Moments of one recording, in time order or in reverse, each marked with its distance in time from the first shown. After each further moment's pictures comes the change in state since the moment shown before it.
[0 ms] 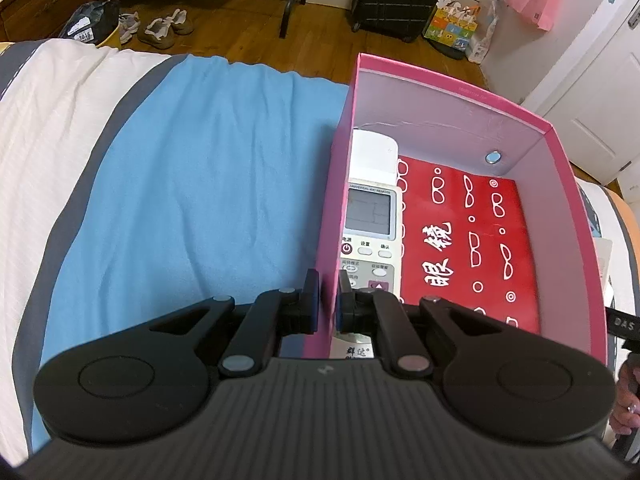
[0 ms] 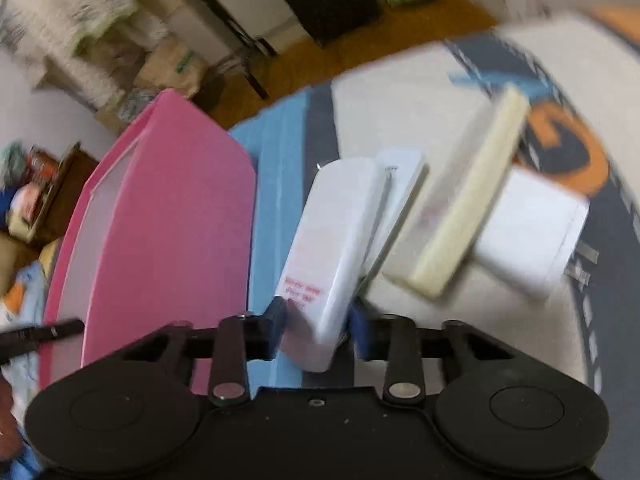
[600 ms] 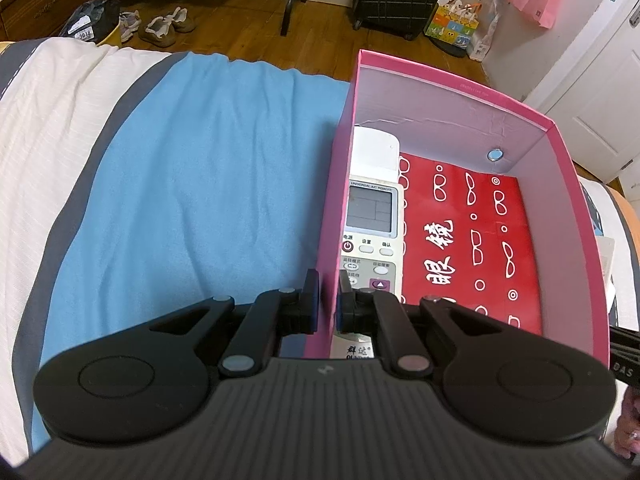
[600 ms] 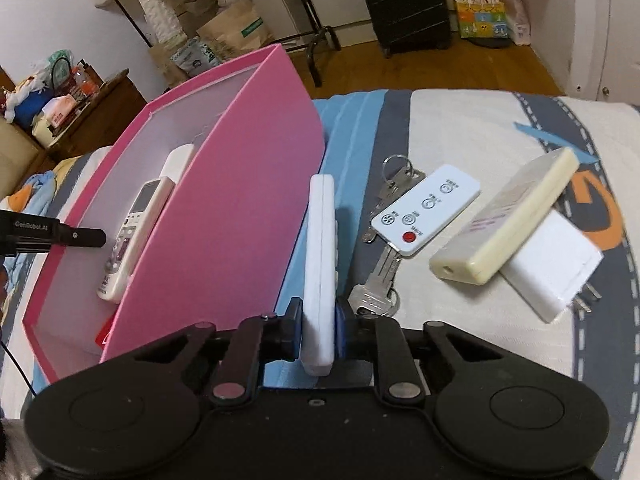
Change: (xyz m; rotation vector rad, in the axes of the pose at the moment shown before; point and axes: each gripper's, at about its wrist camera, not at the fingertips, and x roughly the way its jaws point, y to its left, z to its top) left arm 0.002 -0.002 -0.002 0.003 0.004 0.004; right arm -0.013 0.020 -0.016 -0.222 0.042 0.018
